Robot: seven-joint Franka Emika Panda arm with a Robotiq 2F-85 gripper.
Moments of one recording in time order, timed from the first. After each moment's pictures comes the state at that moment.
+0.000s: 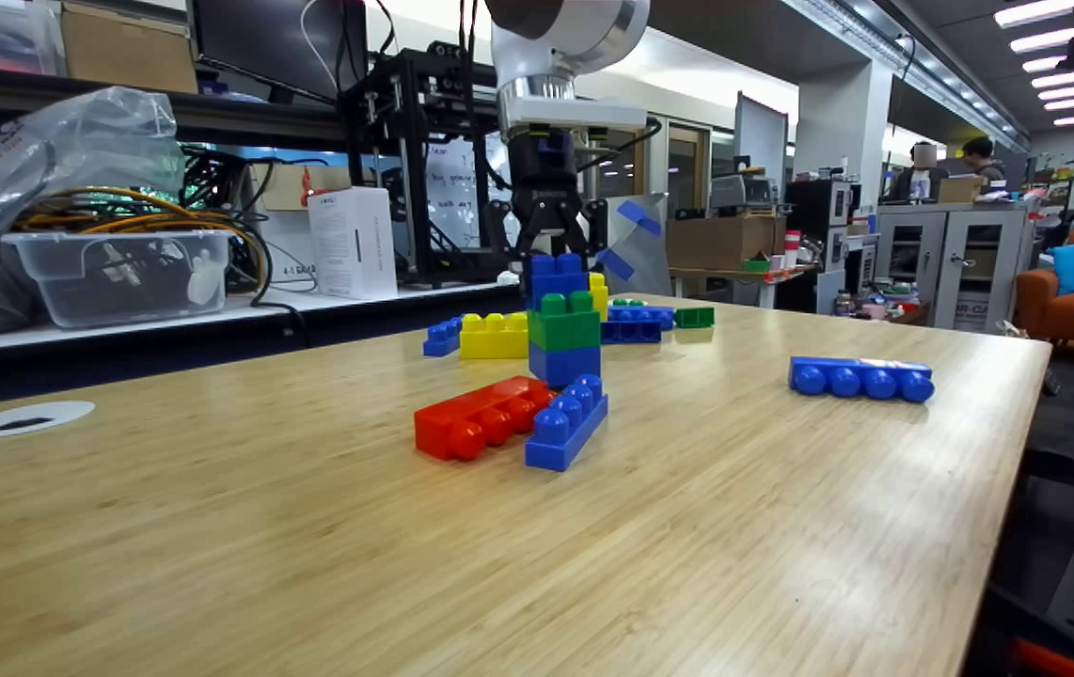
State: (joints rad) arm 0.17 0.36 0.08 -1.92 0.08 2.11 0.44
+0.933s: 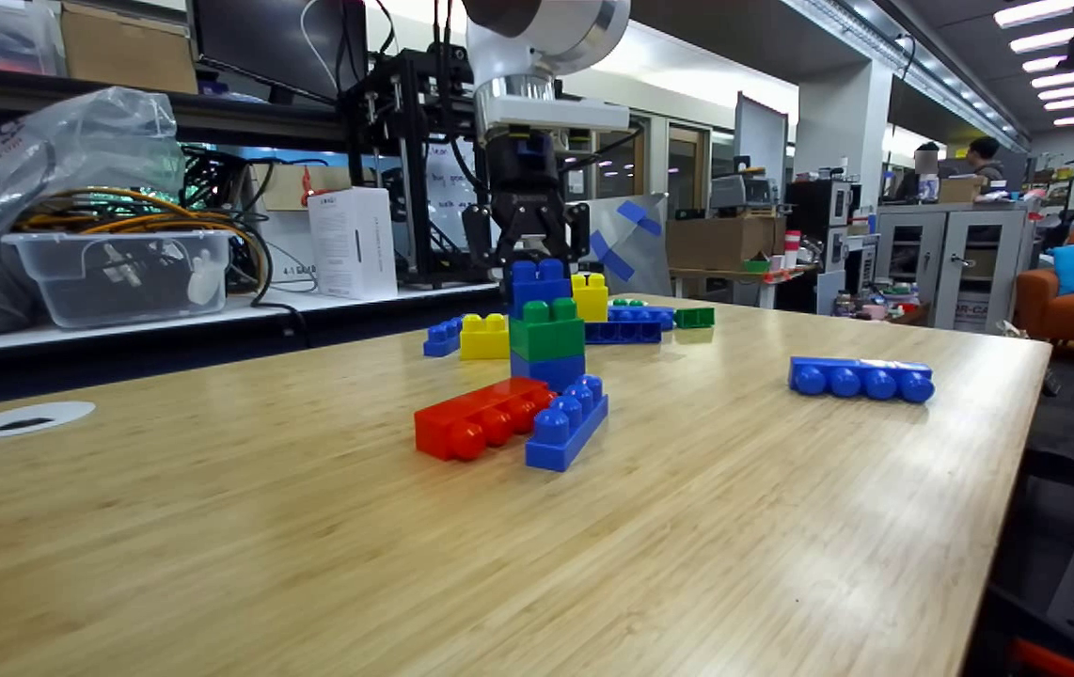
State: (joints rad) arm 0.21 0.38 0.09 -1.90 0.08 2.10 0.43
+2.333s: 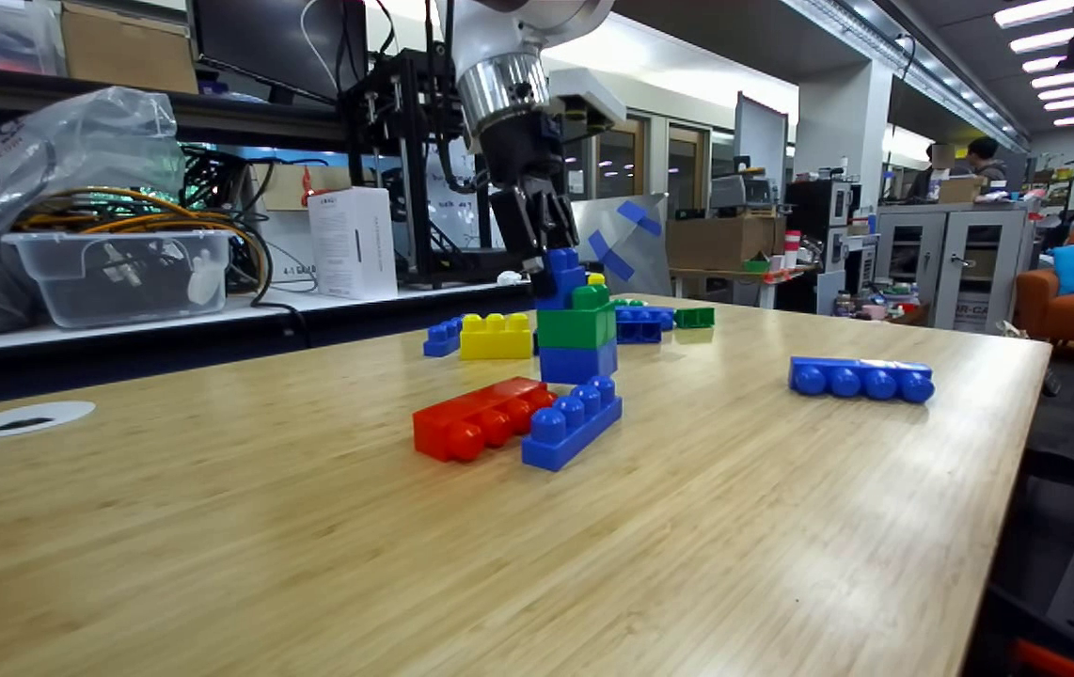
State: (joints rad) arm 0.22 0.35 0.15 -1.91 -0.09 1.99 -0.14
